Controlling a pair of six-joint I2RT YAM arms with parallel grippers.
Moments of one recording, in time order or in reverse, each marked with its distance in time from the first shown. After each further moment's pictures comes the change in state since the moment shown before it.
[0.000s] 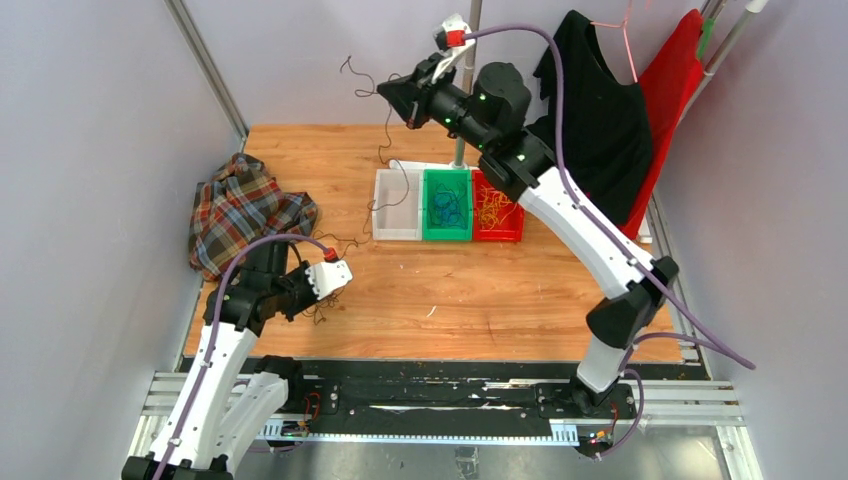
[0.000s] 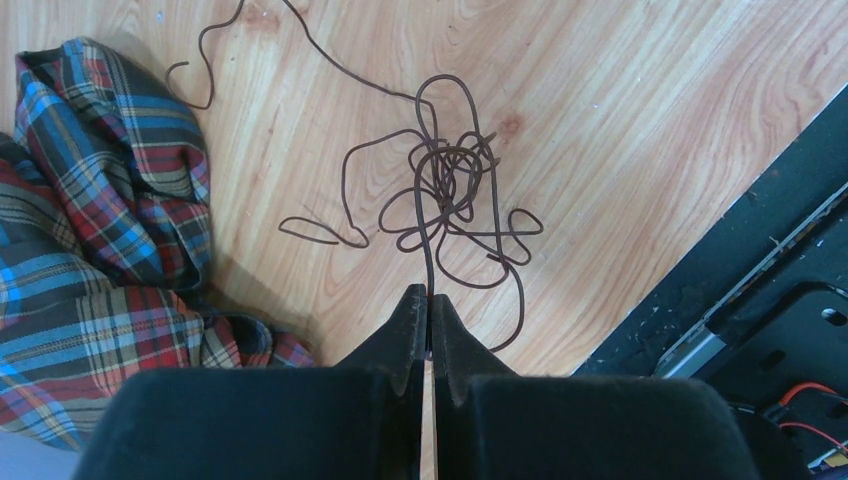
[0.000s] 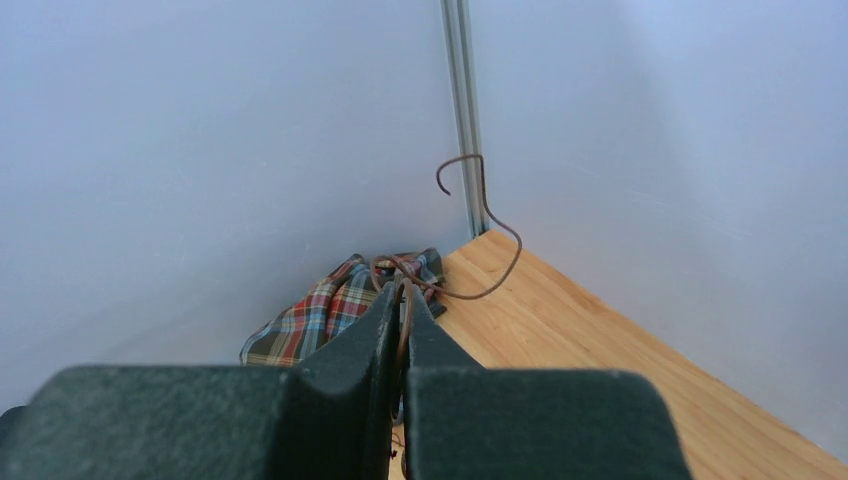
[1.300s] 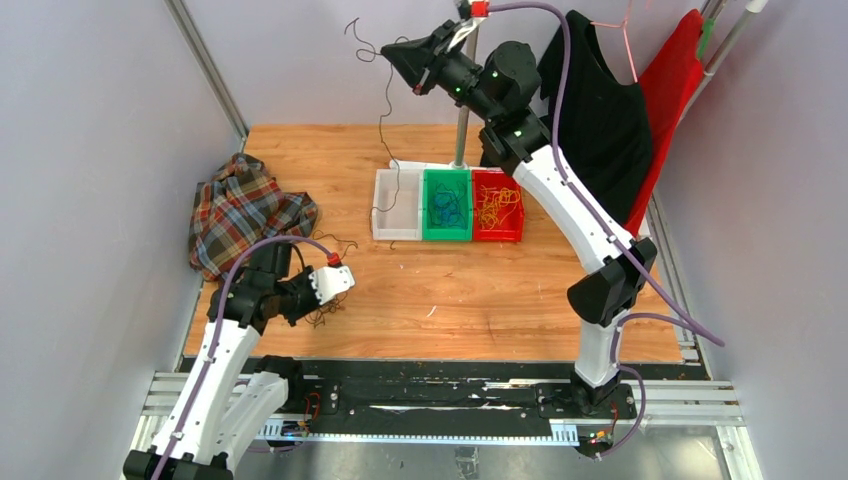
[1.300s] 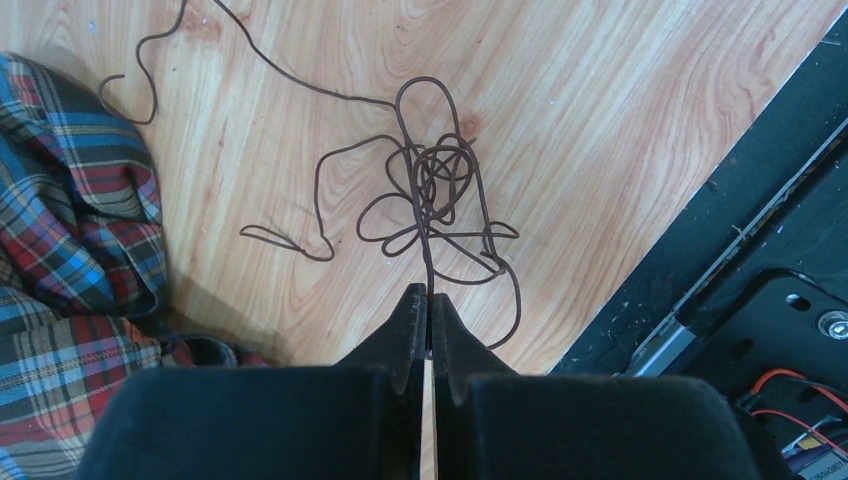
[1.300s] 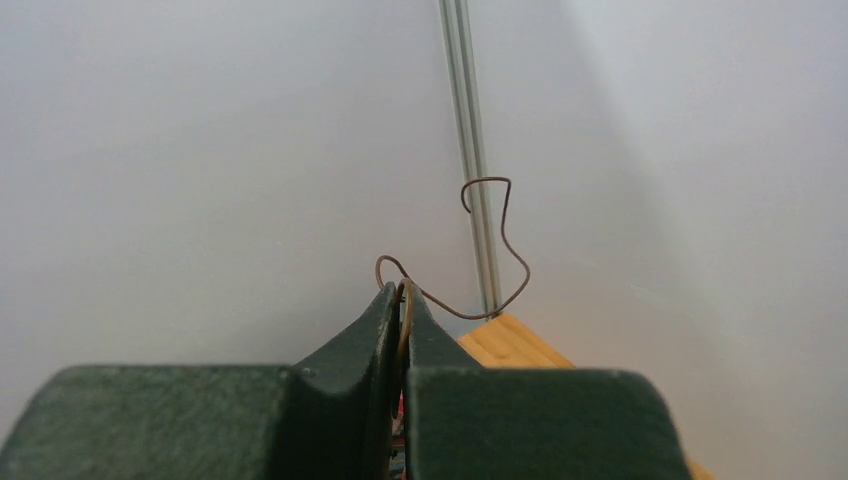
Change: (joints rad) left arm 0.000 0.011 -0.026 -0.024 0.048 0.019; right arm -0.106 0.183 0.191 0.166 -0.128 0.082
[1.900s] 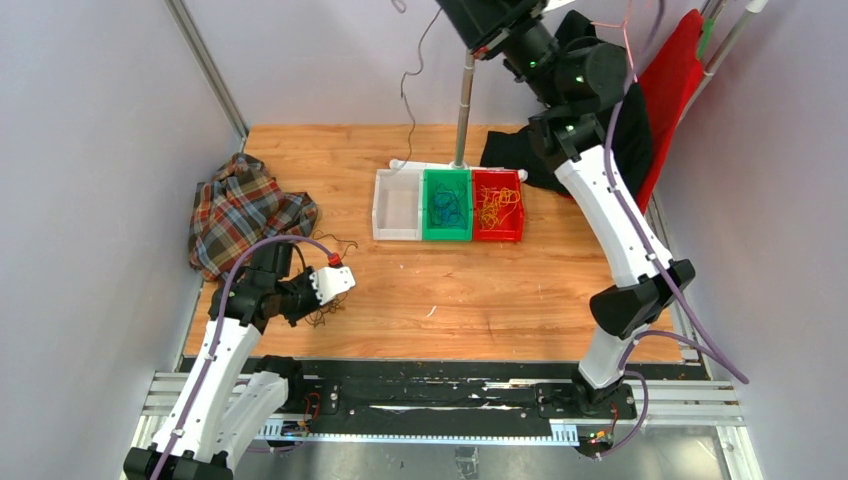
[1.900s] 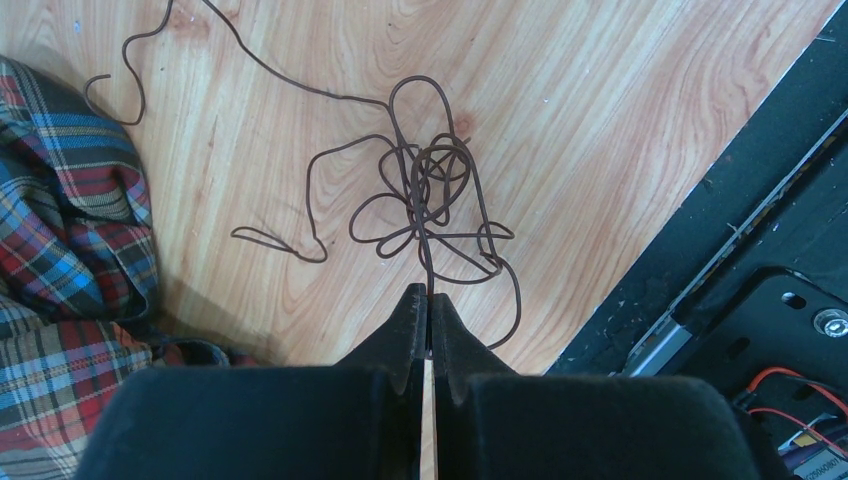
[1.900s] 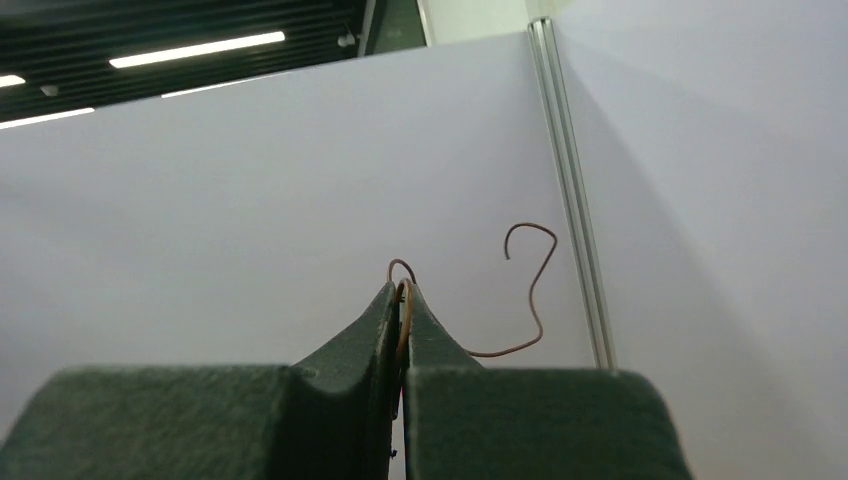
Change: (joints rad) left arm 0.000 0.008 -0.008 -0.001 0.004 0.002; right arm -0.108 -0.119 -0.007 0.322 -0.122 0.448
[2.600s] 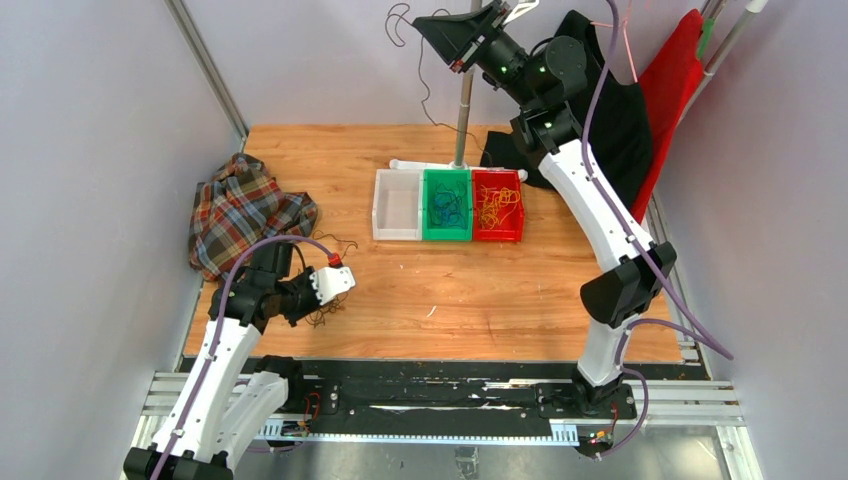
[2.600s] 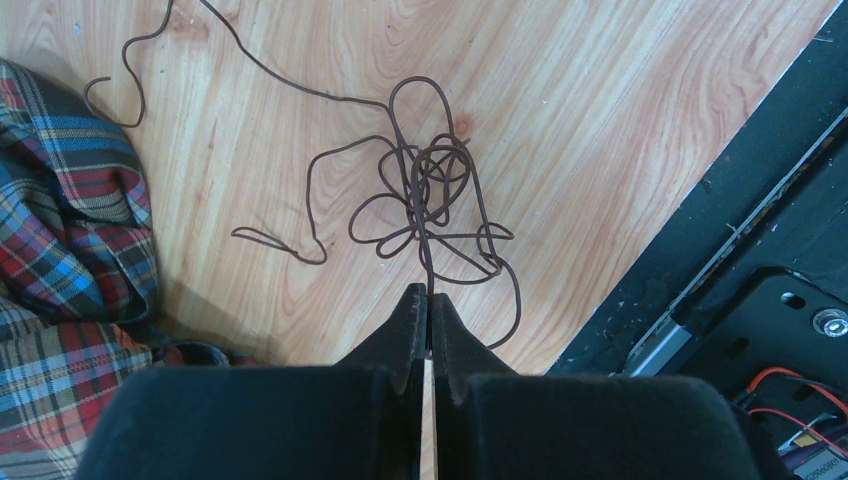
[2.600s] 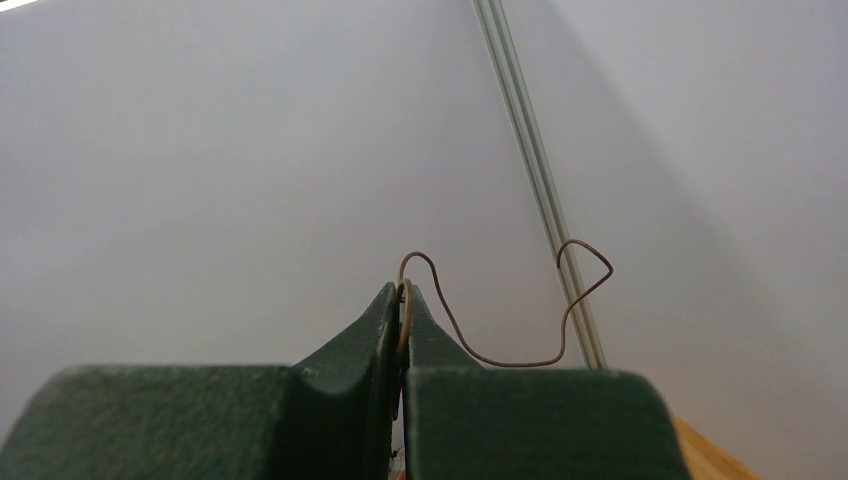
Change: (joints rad) left arm 0.000 0.000 0.000 0.000 0.003 0.002; right arm -0.030 0.060 -0.044 -0.064 -0.019 0.003
